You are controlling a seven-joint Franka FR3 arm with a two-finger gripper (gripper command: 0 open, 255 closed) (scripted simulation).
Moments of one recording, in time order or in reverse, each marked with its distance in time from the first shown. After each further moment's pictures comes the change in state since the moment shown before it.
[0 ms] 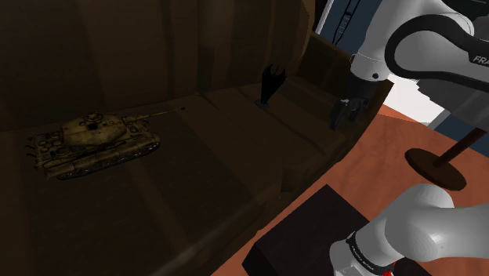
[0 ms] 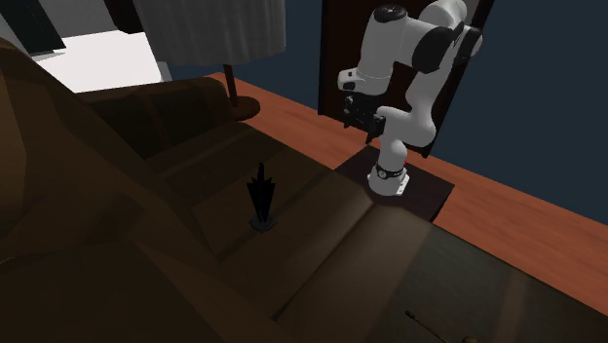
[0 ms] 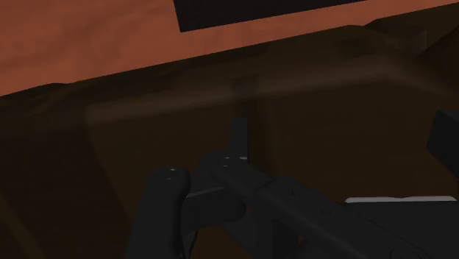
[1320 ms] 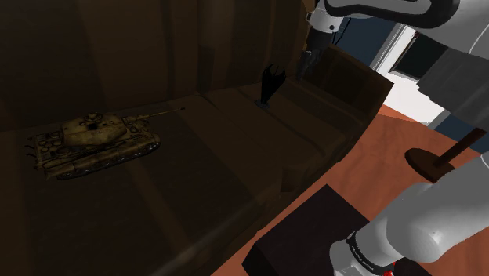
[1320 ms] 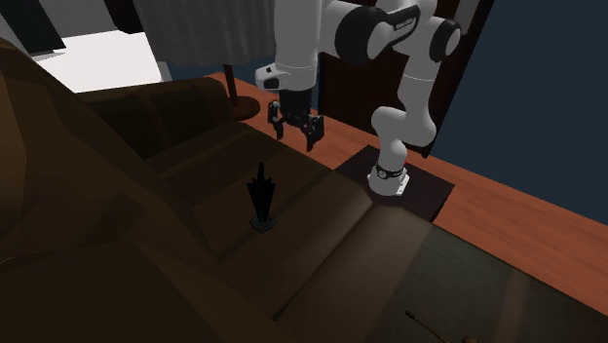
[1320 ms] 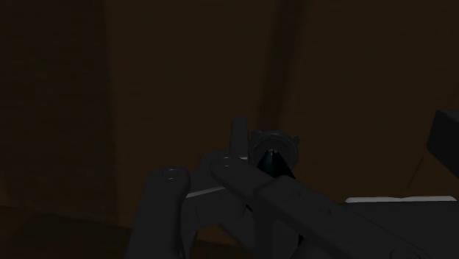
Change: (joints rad) arm 0.045 0.654 -0.172 0.664 0.039 0.086 -0.466
